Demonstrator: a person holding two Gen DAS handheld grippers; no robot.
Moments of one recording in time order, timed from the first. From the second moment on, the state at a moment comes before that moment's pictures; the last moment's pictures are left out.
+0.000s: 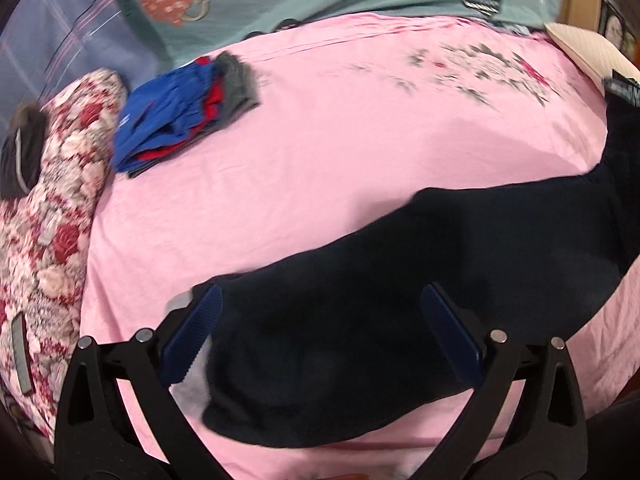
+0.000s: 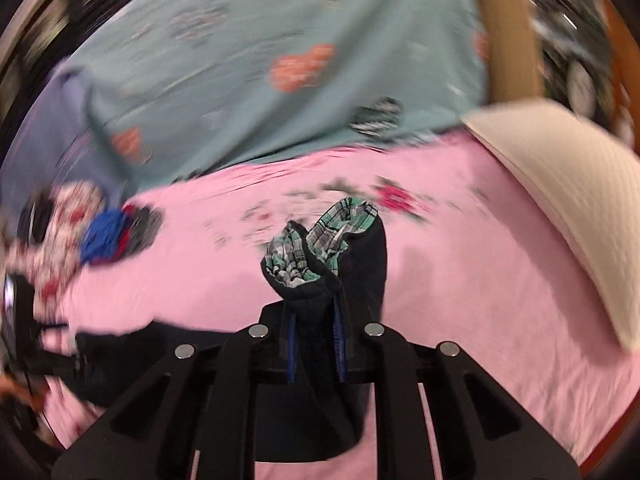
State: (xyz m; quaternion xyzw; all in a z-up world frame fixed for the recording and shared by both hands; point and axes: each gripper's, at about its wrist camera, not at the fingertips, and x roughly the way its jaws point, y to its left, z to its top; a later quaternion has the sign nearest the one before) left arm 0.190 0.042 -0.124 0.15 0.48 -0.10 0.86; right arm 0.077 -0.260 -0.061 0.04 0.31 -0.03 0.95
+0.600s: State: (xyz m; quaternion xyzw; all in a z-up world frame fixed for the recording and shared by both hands) left arm 0.160 0.104 -0.141 0.11 0.51 -0.07 0.85; right arm 0.079 -0.157 -0.134 -0.04 0.42 0.12 0.90
